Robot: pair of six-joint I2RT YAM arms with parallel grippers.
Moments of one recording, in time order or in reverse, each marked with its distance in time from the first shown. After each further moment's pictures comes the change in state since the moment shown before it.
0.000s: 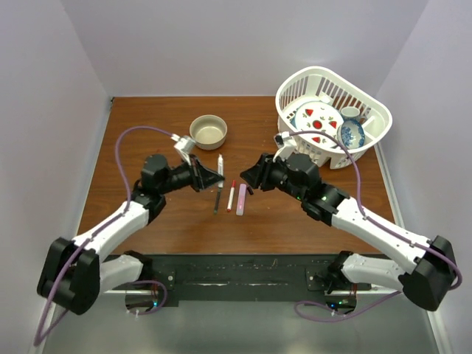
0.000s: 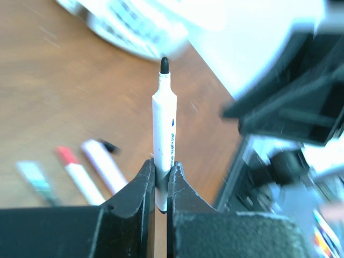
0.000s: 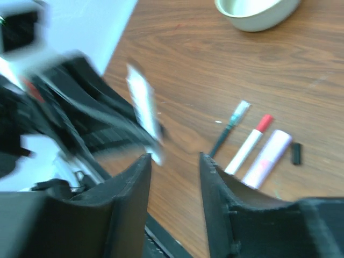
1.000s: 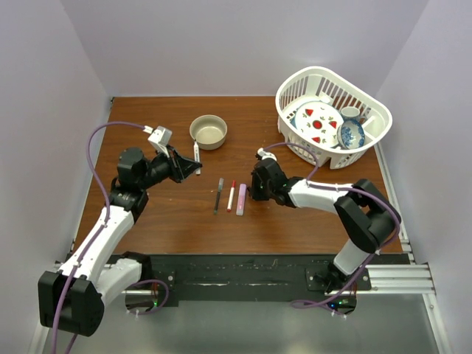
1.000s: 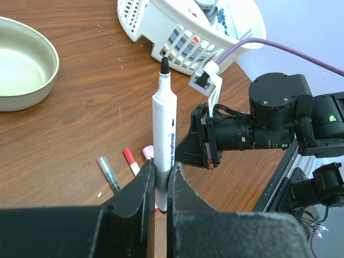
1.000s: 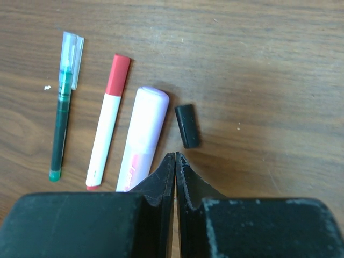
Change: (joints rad) left arm 0.205 -0.173 0.095 -0.291 -0.035 0.173; right arm -0.069 0.544 0.000 0.008 0.081 -0.035
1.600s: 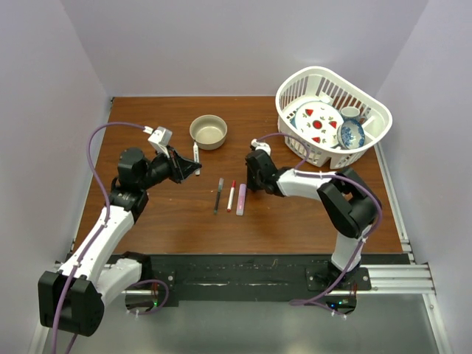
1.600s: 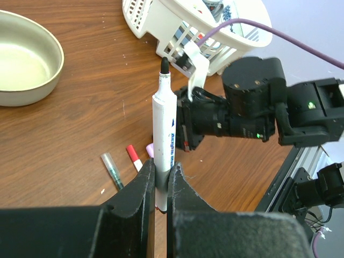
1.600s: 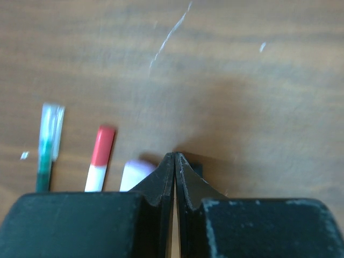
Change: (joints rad) left arm 0.000 0.000 0.000 -0.021 -0.017 0.011; right arm -0.014 0.171 0.166 -0.008 0.137 -0.050
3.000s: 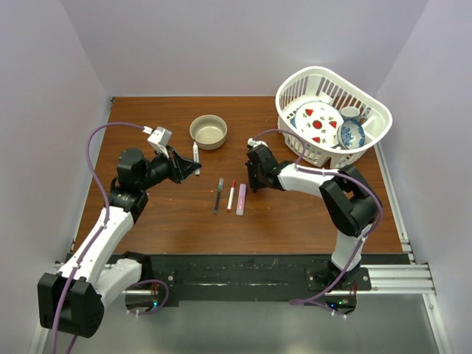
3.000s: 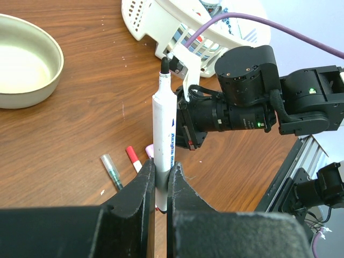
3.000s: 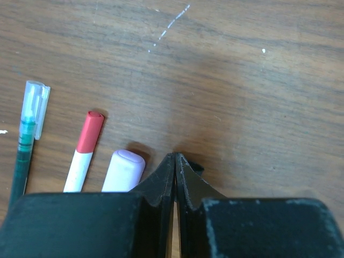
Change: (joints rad) left arm 0.000 -0.011 0.000 0.000 0.000 -0.001; right arm -0.032 0.013 0.079 -0.146 -0.086 -0.142
